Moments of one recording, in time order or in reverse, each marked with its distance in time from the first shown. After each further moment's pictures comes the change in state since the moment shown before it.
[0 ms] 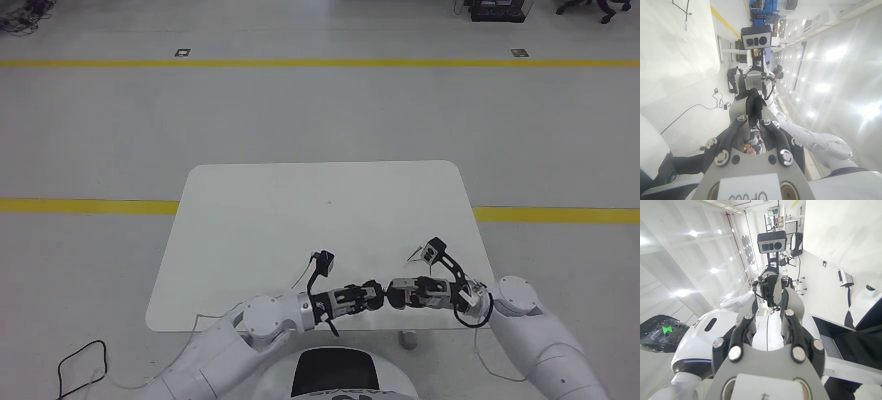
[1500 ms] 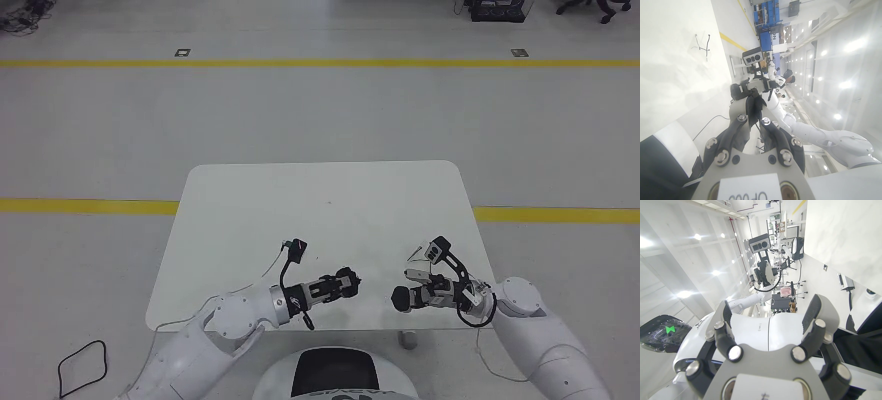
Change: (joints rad) left arm 0.123 0.089 -0.194 -0.172 0.174 0.020 -0.004; right arm -0.008 0.003 0.016 -0.006 0.010 -0.001 -0.007
